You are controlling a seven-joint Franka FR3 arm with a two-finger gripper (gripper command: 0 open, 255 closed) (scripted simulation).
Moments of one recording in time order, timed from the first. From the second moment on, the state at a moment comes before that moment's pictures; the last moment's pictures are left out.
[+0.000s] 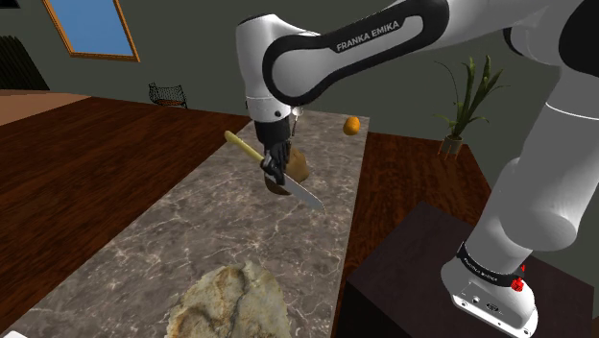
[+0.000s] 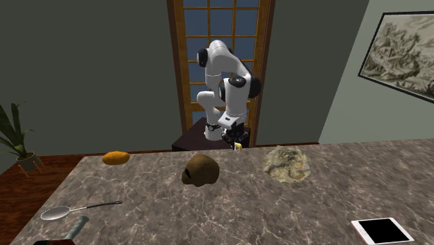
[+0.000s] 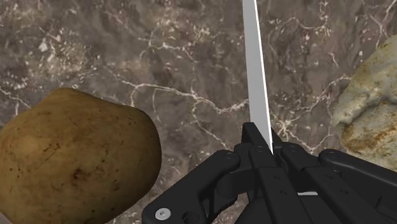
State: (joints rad) arm 0.21 0.04 0.41 -1.90 0.03 1.85 0.11
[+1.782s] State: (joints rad) arm -0.10 0.16 0.11 -1.74 -0.03 1.80 -0.49
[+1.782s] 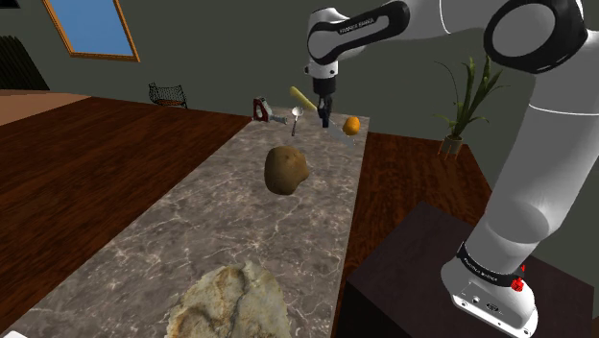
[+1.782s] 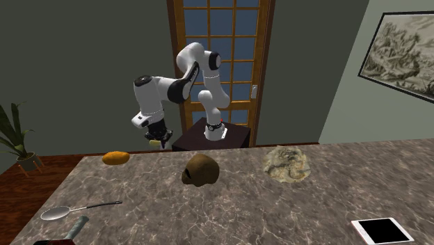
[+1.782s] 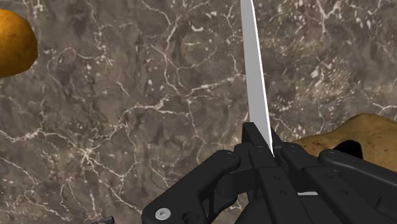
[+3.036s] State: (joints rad) arm -0.23 0.43 0.03 -1.46 -0.05 1.79 -0.69
